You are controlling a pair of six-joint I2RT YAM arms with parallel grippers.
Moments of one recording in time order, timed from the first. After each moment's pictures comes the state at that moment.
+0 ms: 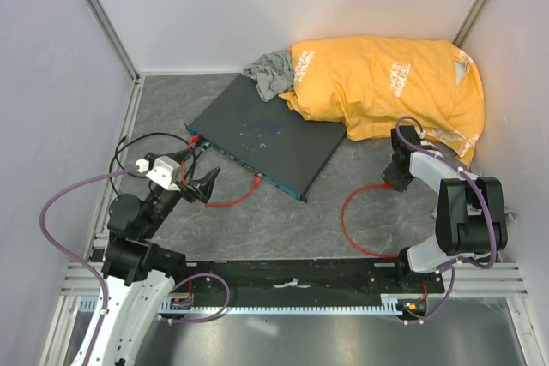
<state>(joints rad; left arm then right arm) -0.27 0.27 0.54 -0.15 0.27 0.05 0.01 1.53 0.81 -0.53 0.28 0.80</state>
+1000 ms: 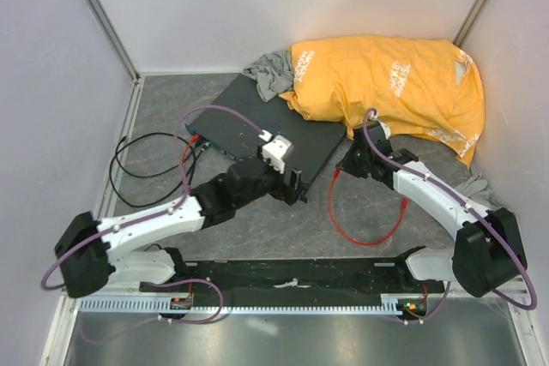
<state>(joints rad) -0.96 1.15 0.73 0.09 -0.09 -0.25 0.41 1.30 0.86 -0.44 0.09 0.85</state>
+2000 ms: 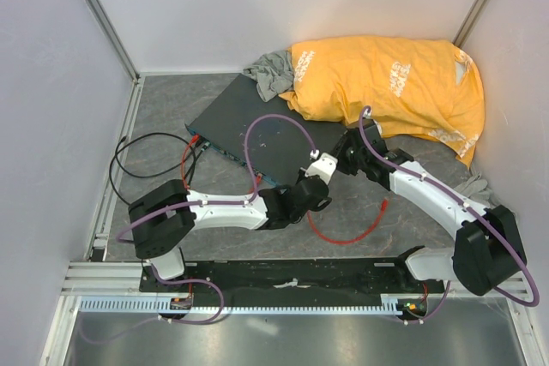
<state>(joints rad) -1.21 1.70 0.99 0.12 -0.57 -0.31 0.48 1.31 0.88 -0.34 0.01 0.93</state>
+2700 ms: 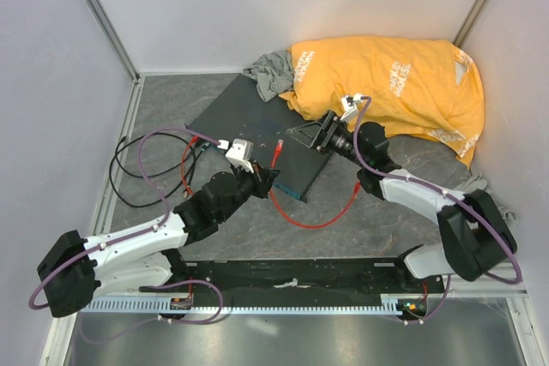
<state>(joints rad) -0.95 1.02 0.51 0.35 -0.32 -0.50 0.48 1.35 0.71 0.65 -0.41 1.00</state>
